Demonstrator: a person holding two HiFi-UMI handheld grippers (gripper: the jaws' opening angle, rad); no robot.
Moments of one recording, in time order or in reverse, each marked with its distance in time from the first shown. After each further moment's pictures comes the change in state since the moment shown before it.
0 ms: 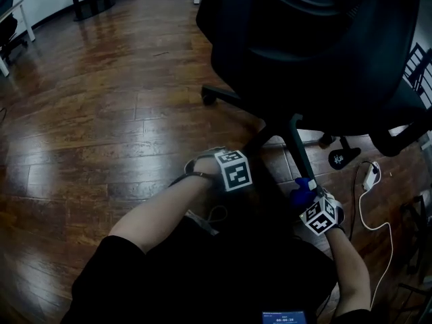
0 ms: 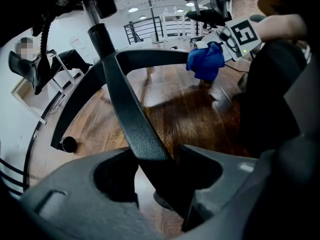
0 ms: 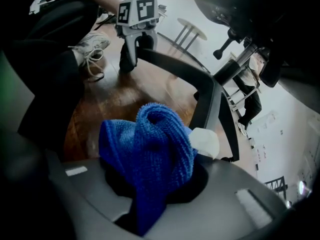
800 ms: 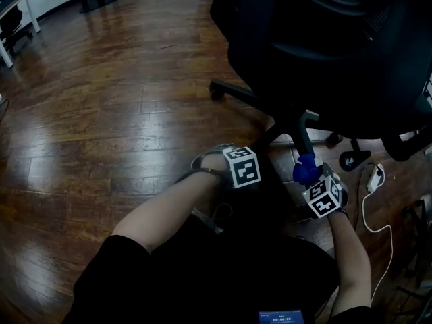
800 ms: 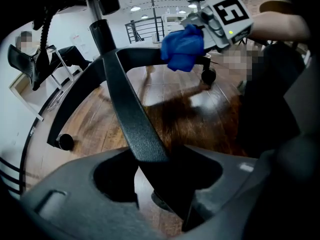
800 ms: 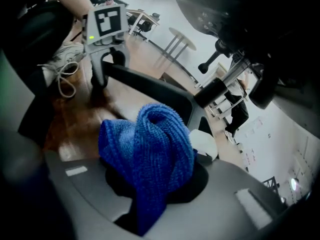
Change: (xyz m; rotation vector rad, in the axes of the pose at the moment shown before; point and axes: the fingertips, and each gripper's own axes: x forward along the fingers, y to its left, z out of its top) left arm 0.000 -0.003 -0.001 -0.017 -0.007 -0.032; right arm -0.001 -0.062 0.067 0.015 -0.067 -0.139
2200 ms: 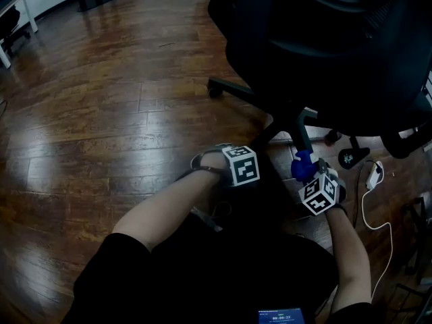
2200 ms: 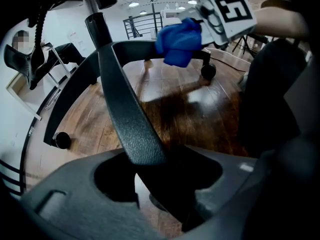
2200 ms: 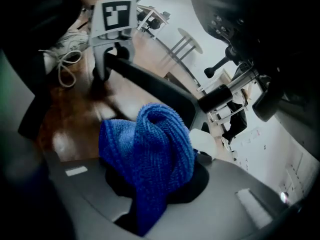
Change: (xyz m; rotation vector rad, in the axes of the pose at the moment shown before) left arm 0.009 -0.003 -0.007 0.007 0.041 -0.017; right arm 0.008 0.001 0.003 -0.101 0.014 -0.030
